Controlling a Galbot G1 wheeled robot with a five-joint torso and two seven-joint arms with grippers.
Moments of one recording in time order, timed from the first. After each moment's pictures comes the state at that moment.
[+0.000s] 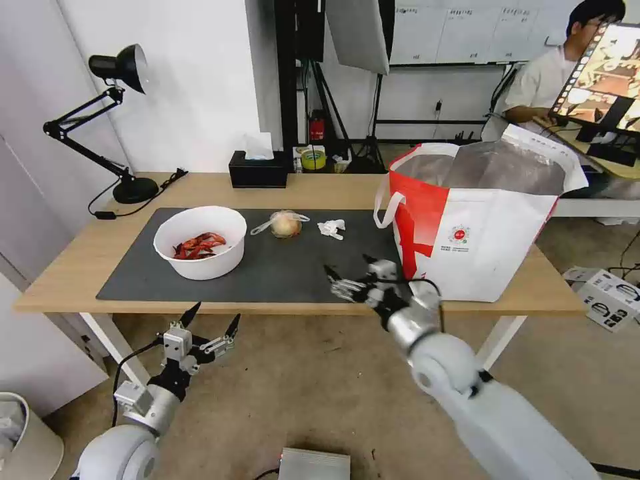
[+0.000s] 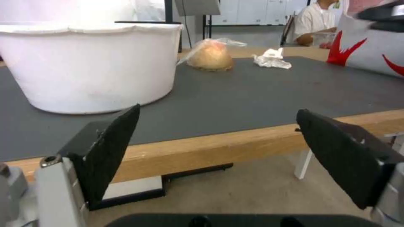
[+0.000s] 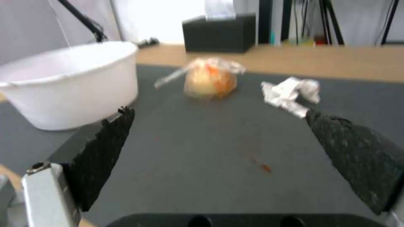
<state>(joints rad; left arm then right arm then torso) 1.56 -1.04 -0.53 -1.94 -0.47 -0.20 0.12 -0.85 1.10 -0.09 1.85 0.65 -0.26 0.21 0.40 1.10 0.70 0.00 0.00</state>
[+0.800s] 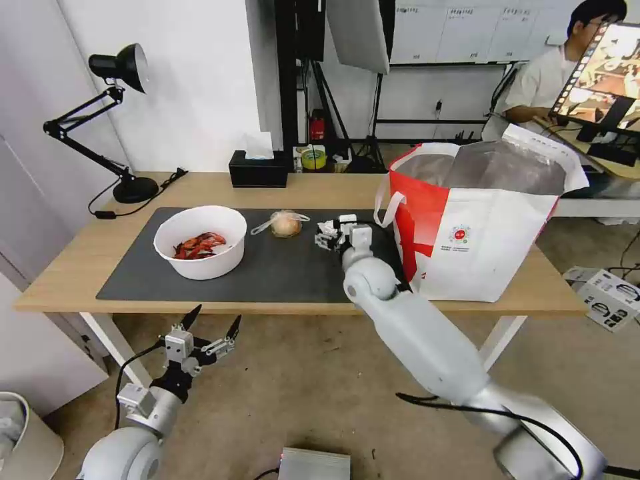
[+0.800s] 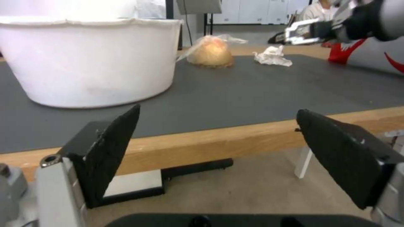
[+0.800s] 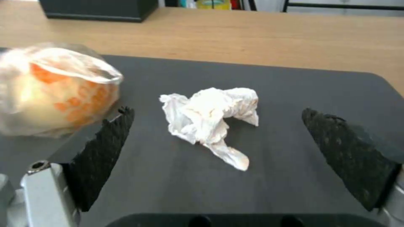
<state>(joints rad) 1.57 -1.06 -0.53 -1.94 -0.46 -0.20 0.12 -0.43 1.39 -0.19 1.27 0.65 -0.38 0.51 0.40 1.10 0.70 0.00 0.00</state>
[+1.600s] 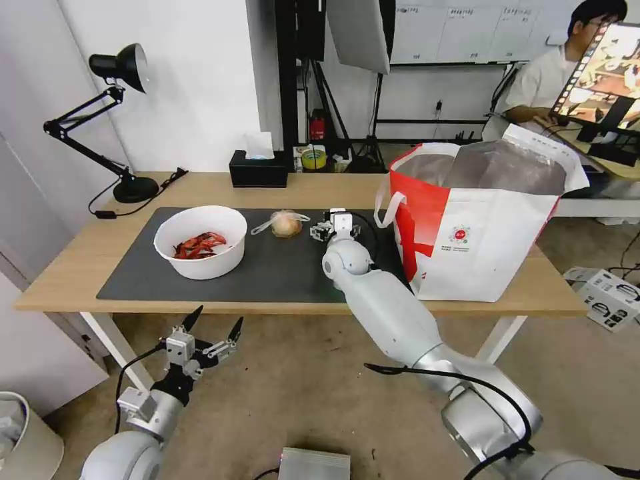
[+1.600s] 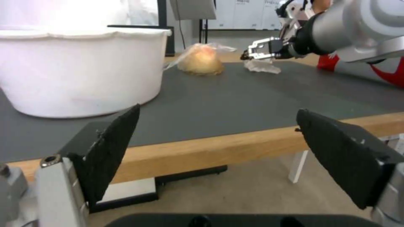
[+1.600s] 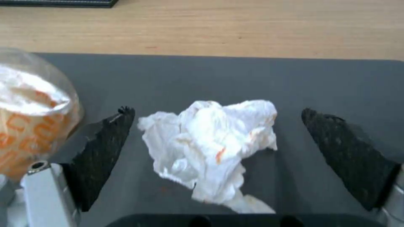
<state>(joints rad) 1.57 -1.08 -0.51 -1.96 -0.44 -0.20 0.12 -0.31 1.55 -0.12 0.97 0.61 -0.37 0.50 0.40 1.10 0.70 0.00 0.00</state>
